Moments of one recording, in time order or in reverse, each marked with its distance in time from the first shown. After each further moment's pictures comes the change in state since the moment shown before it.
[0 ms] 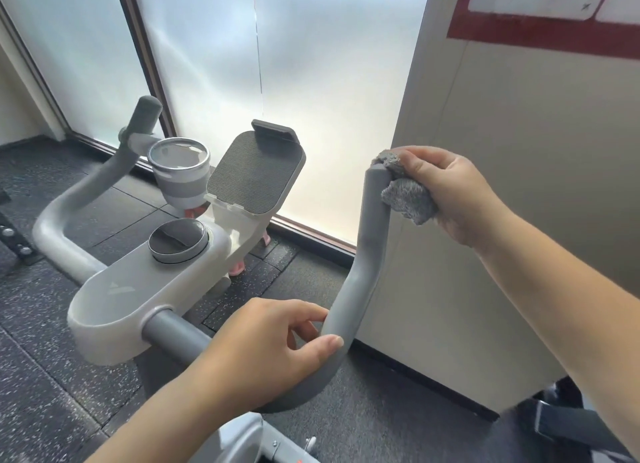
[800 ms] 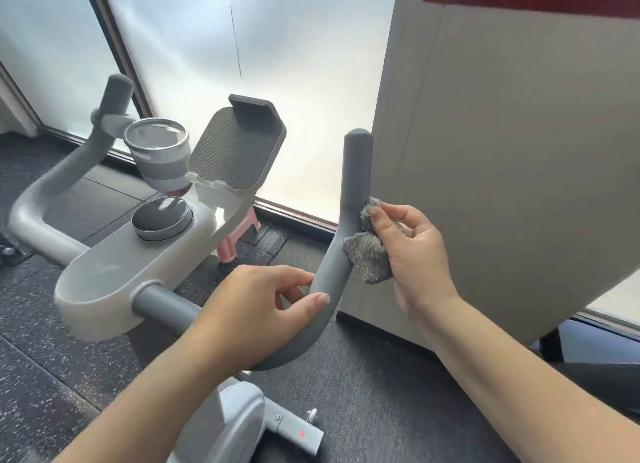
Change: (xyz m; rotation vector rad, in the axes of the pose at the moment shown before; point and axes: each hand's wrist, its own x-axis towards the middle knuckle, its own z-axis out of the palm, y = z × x) left_hand -0.001 -0.003 0.004 0.057 0.104 -0.006; right_hand -0.098 0.064 0.048 0.241 0.337 0.065
